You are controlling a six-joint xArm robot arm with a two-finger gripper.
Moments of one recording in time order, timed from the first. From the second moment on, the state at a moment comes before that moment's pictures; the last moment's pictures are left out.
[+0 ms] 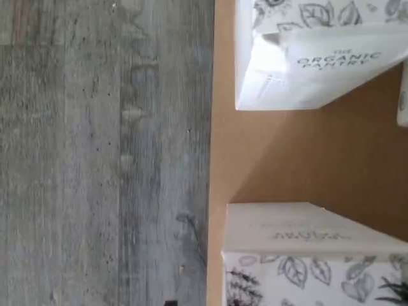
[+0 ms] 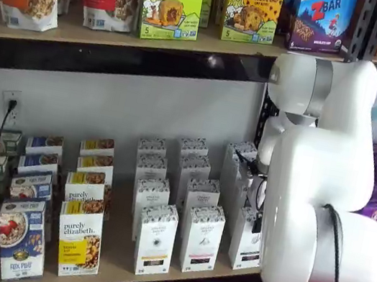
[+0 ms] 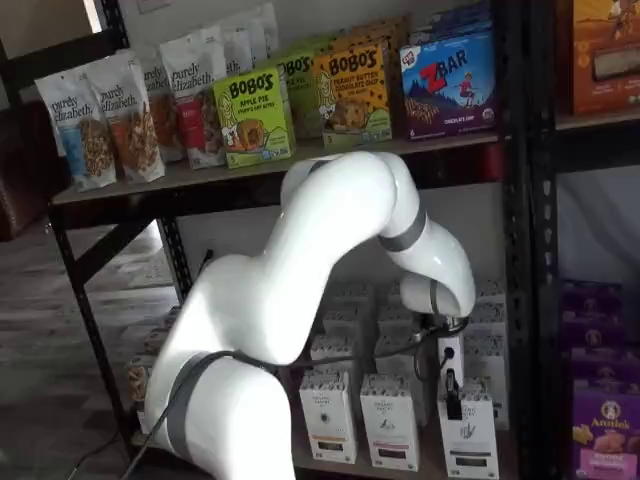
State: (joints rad) arm -0.31 1.08 -1.64 -0.03 0.59 -1.85
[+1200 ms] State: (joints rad) arm -0.32 1.07 -1.60 0.01 0.54 -1.89
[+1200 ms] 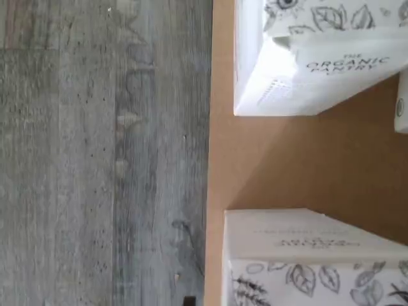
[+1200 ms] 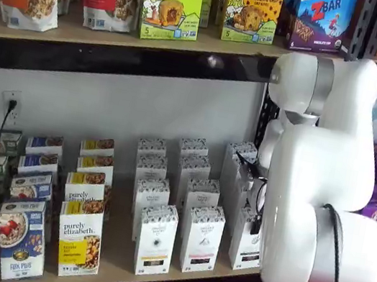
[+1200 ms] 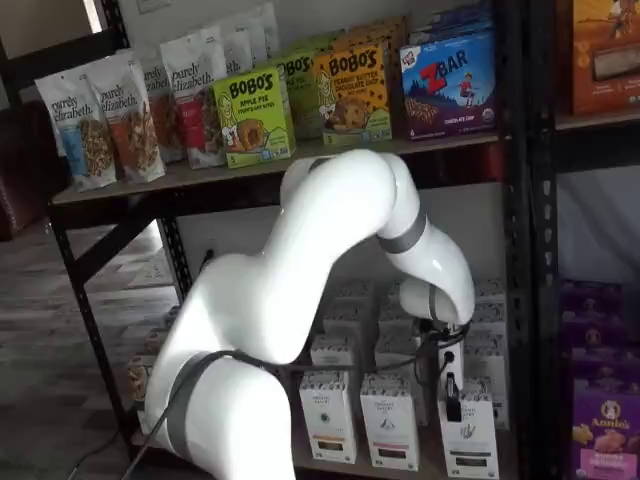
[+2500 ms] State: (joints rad) arm -0.30 0.87 -1.27 -0.06 0.37 -1.82
